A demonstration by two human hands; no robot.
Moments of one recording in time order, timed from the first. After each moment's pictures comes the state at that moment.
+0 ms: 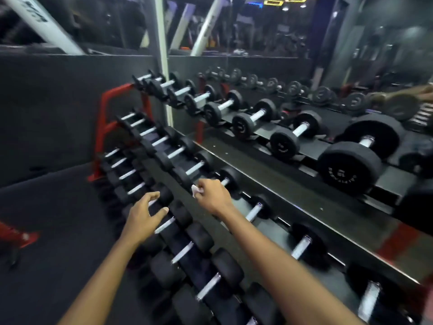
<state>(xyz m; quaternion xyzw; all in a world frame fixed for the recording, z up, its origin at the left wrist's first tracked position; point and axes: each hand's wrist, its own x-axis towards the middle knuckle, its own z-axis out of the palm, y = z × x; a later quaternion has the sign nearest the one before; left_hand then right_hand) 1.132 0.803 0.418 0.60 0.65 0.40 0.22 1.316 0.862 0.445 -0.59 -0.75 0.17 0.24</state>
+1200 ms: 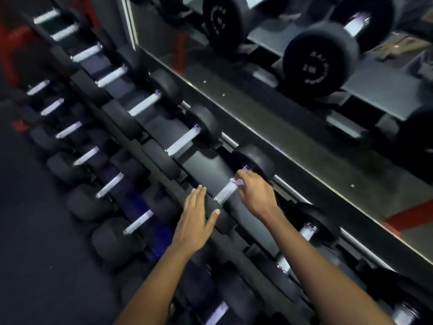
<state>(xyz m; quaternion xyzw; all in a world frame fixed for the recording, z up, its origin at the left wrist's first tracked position) 1.198 1.184 0.155 0.70 0.58 0.29 0.30 1.371 1.227 0.210 -0.67 -0.72 0.09 0.13</state>
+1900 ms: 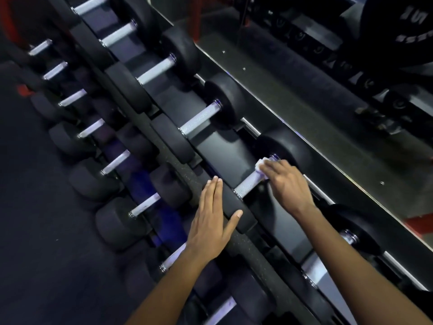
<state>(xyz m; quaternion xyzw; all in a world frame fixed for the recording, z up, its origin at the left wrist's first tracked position) 1.200 1.185 0.101 0.73 0.58 0.27 0.25 1.404 1.267 0.148 -0.55 -0.83 -0.05 0.05</state>
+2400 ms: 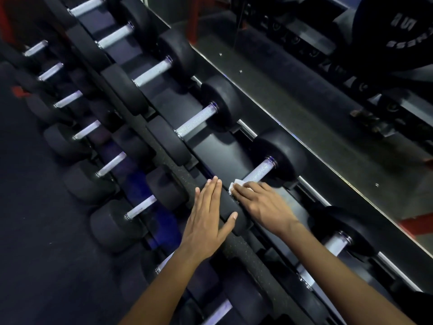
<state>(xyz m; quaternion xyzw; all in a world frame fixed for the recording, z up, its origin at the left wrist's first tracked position) 1.197 1.194 0.100 0.76 0.55 0.27 0.20 1.379 1.241 0.137 -0.39 -0.91 -0.09 -0.05</state>
